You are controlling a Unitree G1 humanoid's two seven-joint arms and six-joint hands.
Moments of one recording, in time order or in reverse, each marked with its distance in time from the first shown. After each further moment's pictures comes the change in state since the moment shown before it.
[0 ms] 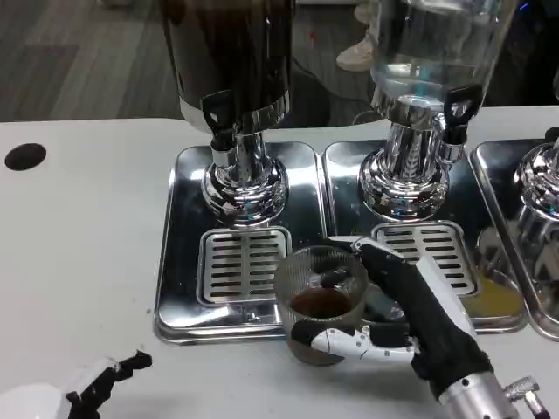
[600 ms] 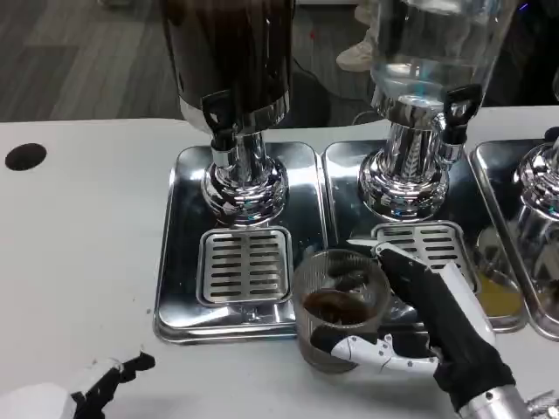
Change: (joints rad) left arm -0.005 0.001 -0.023 0.000 0.025 0.027 0.000; right arm 0.050 -0.022 -0.036 0.000 0.065 -0.090 0.035
